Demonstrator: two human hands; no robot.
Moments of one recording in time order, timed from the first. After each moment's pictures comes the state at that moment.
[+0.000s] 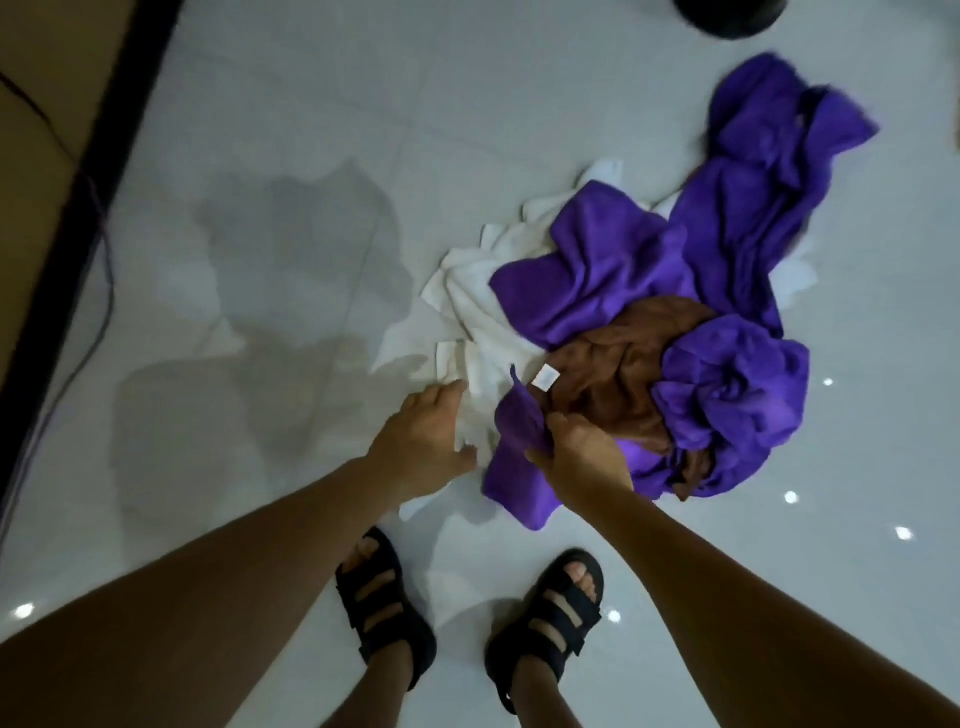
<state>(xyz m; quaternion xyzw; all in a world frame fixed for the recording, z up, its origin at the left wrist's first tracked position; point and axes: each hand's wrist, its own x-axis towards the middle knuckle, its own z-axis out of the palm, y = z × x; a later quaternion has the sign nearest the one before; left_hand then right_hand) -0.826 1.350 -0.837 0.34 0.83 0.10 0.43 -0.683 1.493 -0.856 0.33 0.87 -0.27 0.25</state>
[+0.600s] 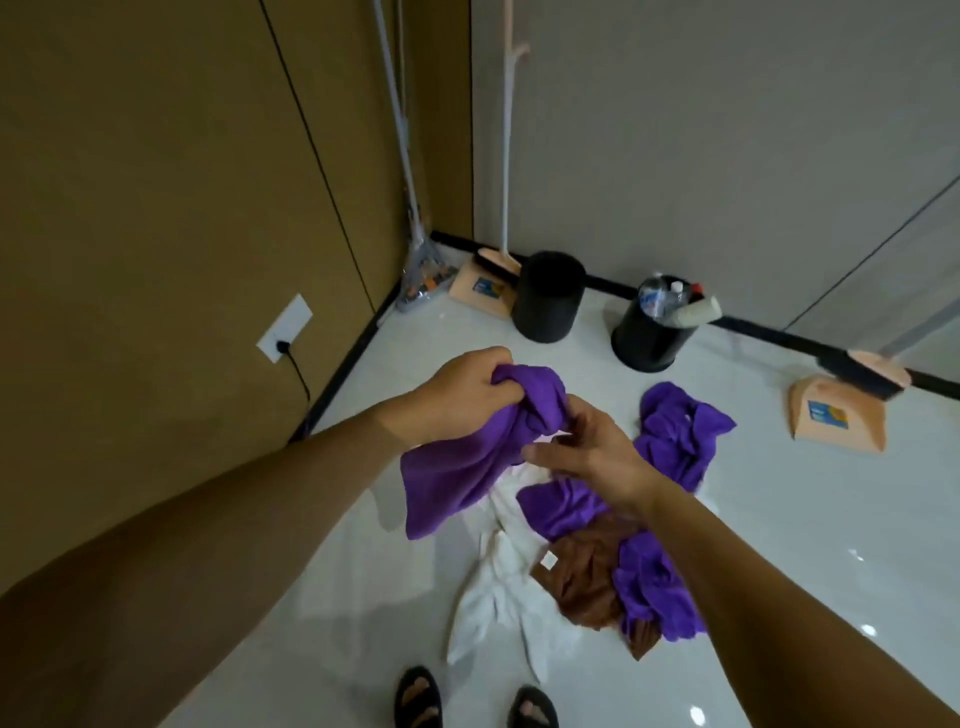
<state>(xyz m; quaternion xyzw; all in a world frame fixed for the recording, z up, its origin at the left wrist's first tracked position) -0.939 1.384 -0.307 0.37 0.80 0.36 0.29 -0.791 1.513 -0.339 0.19 0.67 -0.72 0.02</state>
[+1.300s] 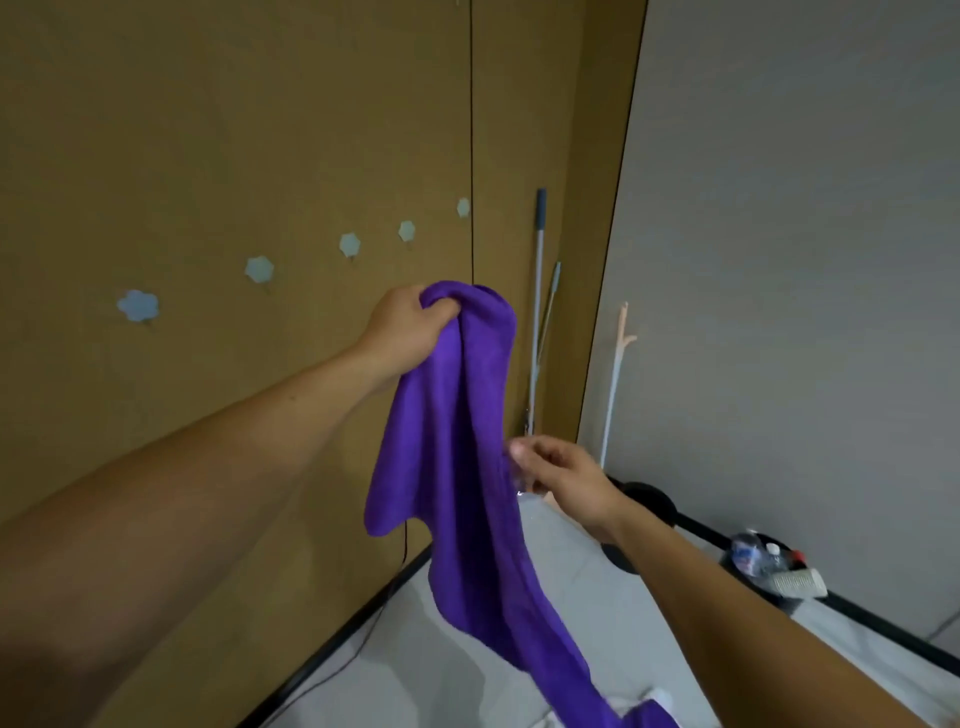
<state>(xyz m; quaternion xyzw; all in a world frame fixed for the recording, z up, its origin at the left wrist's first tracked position) -0.983 1.252 0.020 0.17 0.83 0.53 -0.10 -0.863 1.433 -0.102 -0.03 0.72 -0.69 0.02</state>
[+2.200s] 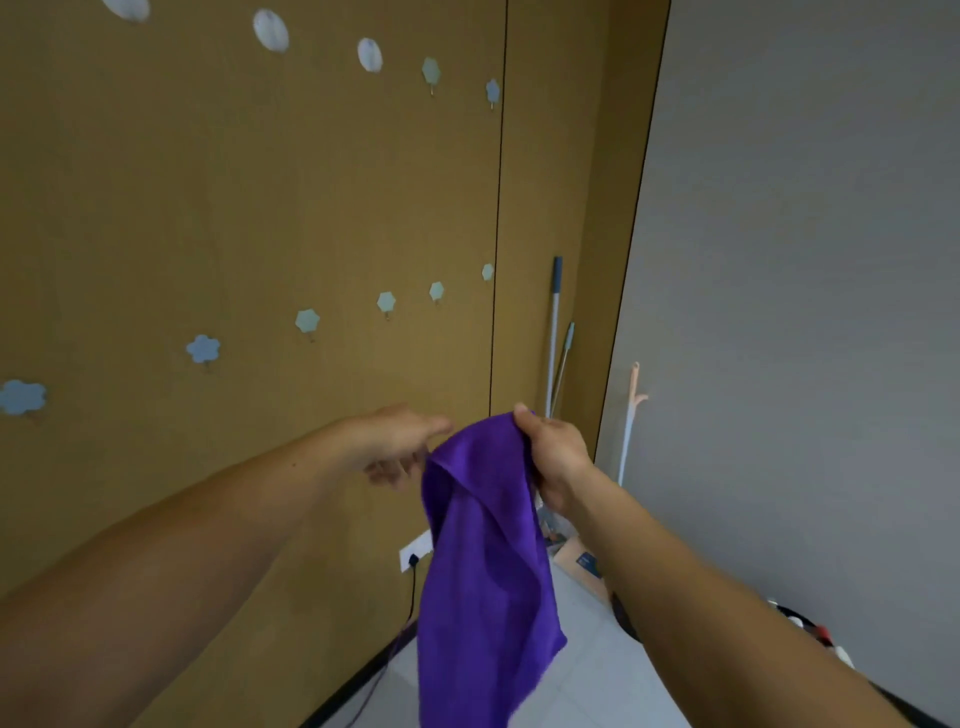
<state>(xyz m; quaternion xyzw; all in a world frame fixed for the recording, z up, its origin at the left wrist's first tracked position) -0.959 1.185 0.001 0.06 0.94 0.30 0.18 -0.900 1.370 -0.029 0.15 0.60 -0.78 -0.07</state>
